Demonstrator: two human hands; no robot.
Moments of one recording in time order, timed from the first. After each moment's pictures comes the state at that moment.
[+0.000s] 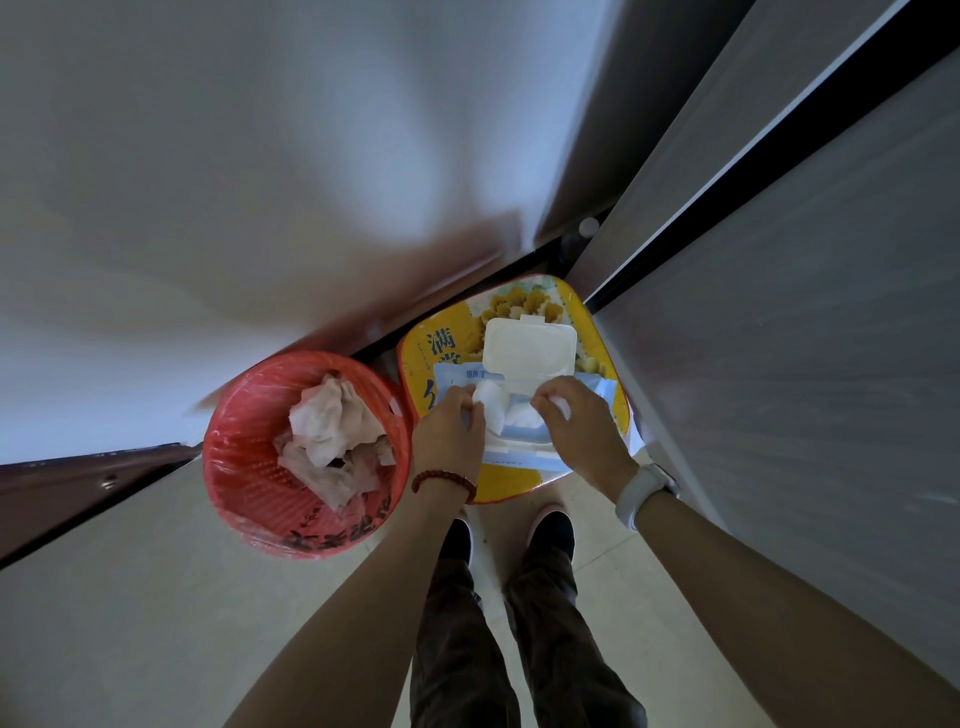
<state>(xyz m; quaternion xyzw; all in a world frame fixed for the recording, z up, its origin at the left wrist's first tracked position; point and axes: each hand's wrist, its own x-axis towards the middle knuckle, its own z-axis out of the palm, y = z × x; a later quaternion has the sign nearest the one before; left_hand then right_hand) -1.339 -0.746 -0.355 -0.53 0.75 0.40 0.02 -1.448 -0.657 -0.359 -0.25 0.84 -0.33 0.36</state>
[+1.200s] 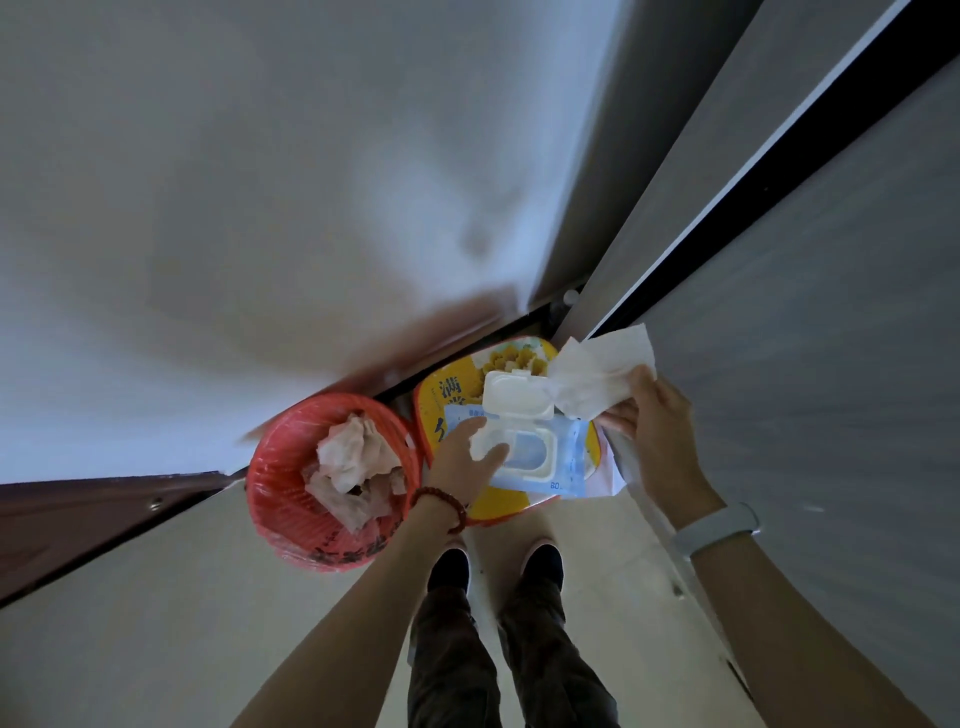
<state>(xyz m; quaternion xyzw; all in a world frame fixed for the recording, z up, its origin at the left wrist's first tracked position) -1.340 -0.747 -0.256 -0.49 0.64 0.58 0.08 -1.483 -0.646 -0.200 0.03 0.73 -0.59 0.33</state>
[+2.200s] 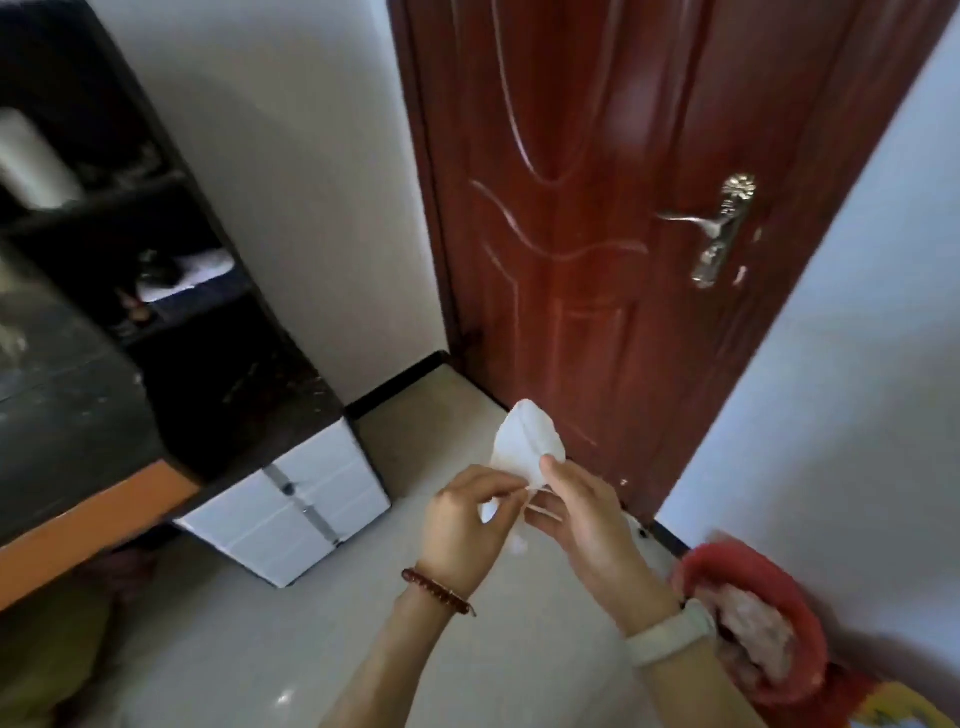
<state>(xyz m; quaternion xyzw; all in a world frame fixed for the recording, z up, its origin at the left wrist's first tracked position) -0.796 -0.498 0.121 -0.70 0.50 0.17 -0.47 -0.908 -0.567 0.130 -0.47 0.34 -0.28 0.77</state>
